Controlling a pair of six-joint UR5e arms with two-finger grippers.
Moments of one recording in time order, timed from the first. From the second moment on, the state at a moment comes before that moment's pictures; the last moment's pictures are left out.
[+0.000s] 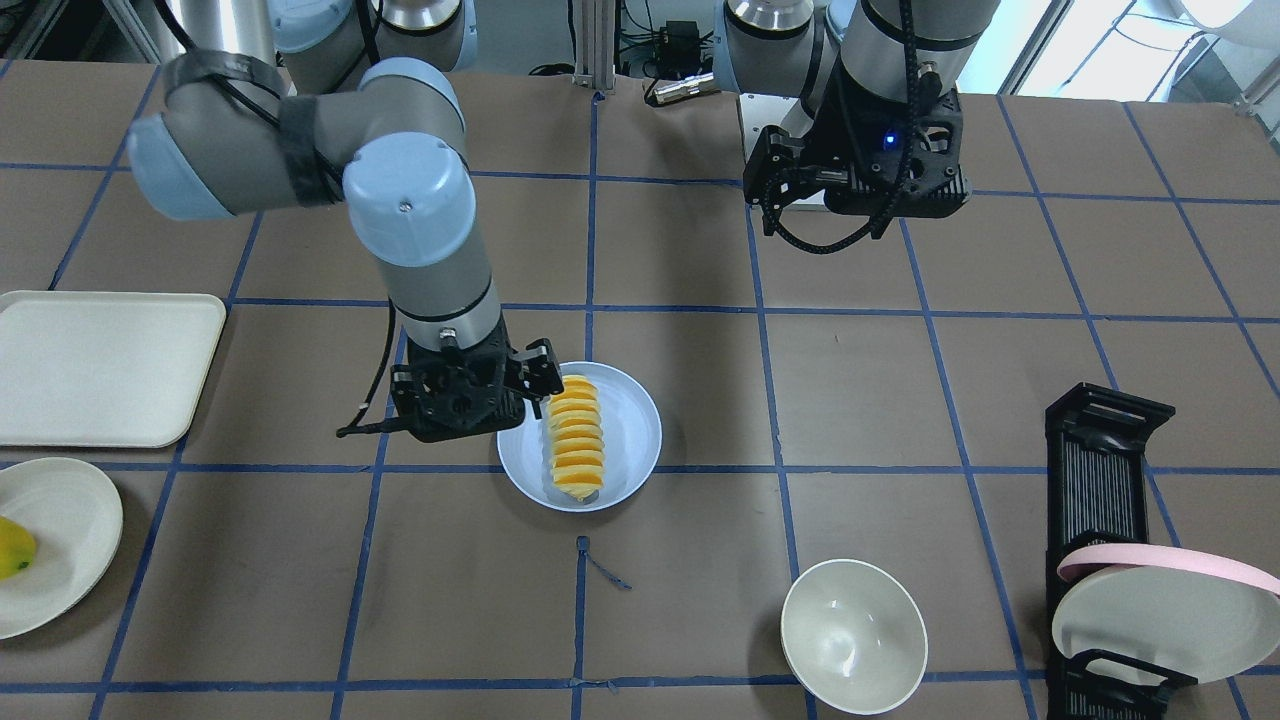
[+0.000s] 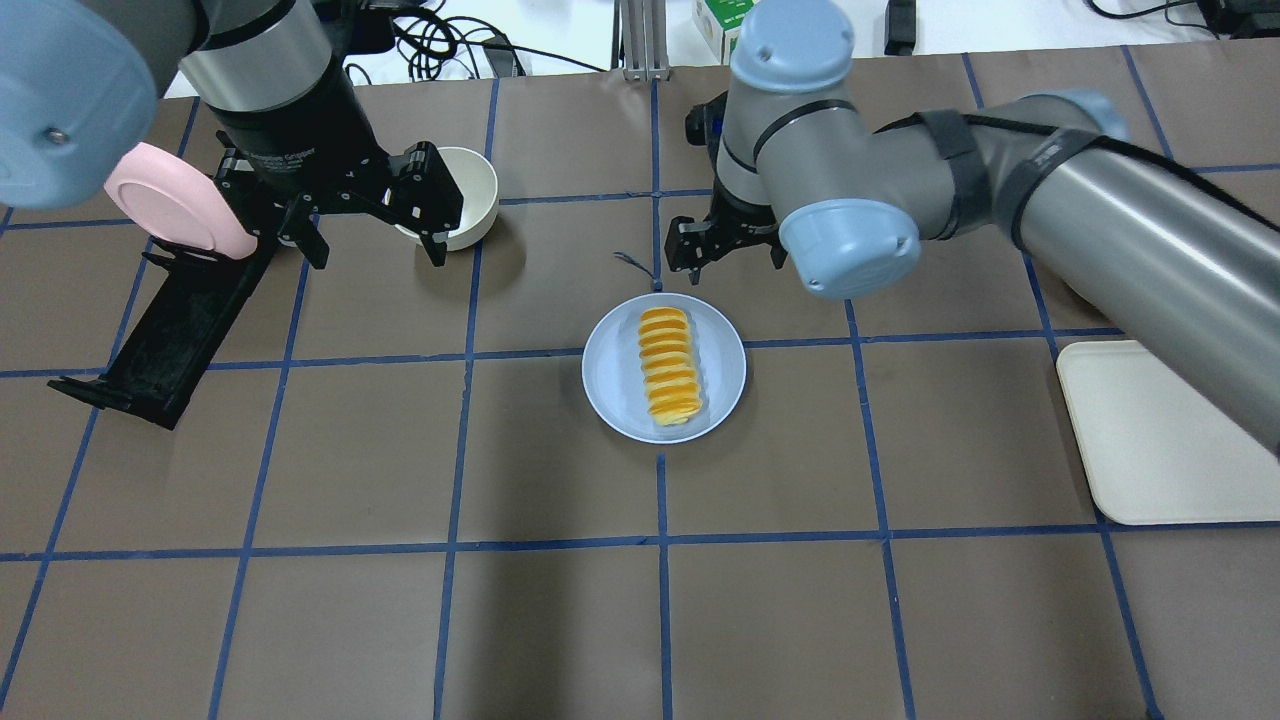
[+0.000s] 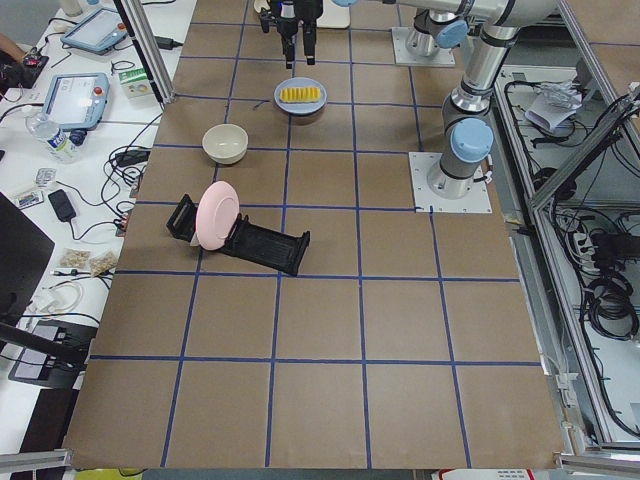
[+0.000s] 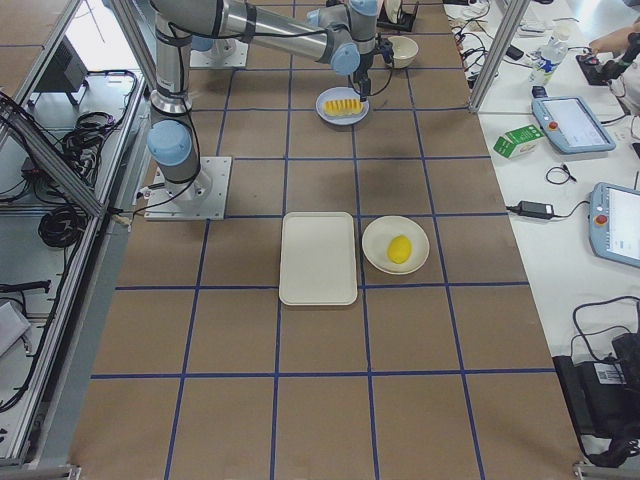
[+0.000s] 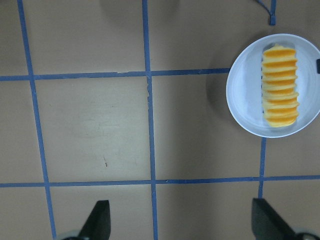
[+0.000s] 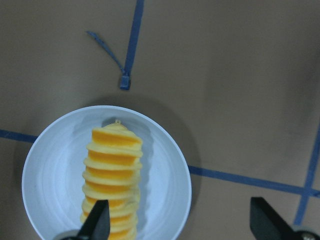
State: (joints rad) left arm -1.66 -1.60 -1.48 -1.71 1.58 -0.07; right arm 1.78 -1.29 1.64 -2.00 -1.54 0.03
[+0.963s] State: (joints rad) left arm -1.66 -1.60 -1.48 -1.61 1.57 -0.07; right arm 1.56 -1.63 1.53 -1.54 -1.58 -0.08
